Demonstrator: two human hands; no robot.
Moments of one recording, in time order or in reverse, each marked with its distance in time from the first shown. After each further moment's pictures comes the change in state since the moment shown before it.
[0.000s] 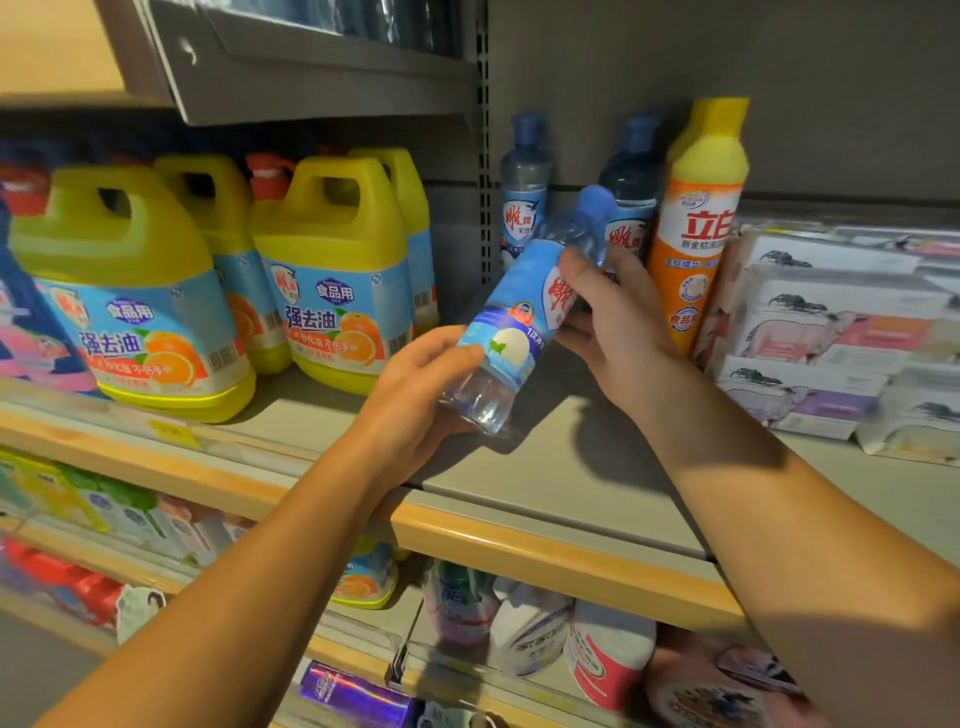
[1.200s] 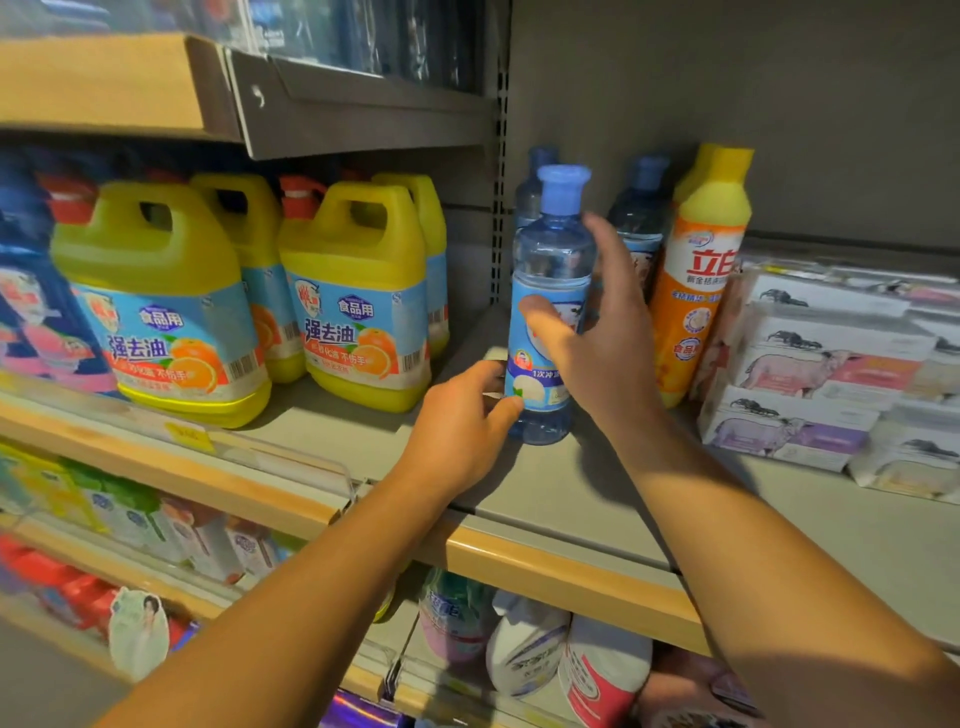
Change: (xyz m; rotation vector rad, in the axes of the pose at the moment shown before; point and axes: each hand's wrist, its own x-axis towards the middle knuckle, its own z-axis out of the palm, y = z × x) left_hand 0.005 -0.014 0.014 0.914 0.145 0.275; right_hand -0.026 -0.009 0.021 -0.553 0.056 -0.587
